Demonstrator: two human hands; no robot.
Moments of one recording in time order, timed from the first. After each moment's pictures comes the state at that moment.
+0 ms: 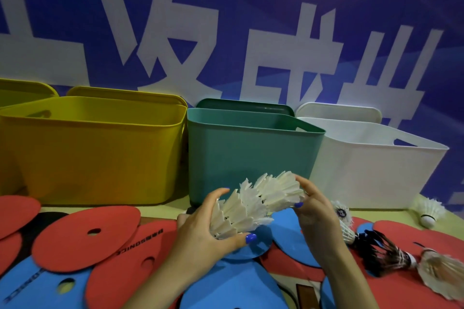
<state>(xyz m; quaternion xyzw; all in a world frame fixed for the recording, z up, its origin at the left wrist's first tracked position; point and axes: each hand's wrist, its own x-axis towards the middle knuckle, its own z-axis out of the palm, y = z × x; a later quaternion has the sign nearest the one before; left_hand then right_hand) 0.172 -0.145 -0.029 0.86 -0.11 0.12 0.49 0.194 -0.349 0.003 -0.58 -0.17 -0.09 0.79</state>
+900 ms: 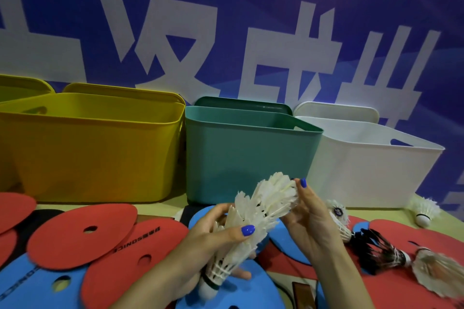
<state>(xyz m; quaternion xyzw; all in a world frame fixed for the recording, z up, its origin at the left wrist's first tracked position) 0.151 -0.151 -0.007 0.58 -0.12 -0.18 0.78 0.201 -0.342 0.003 -0.39 -0.10 -0.01 0.91</state>
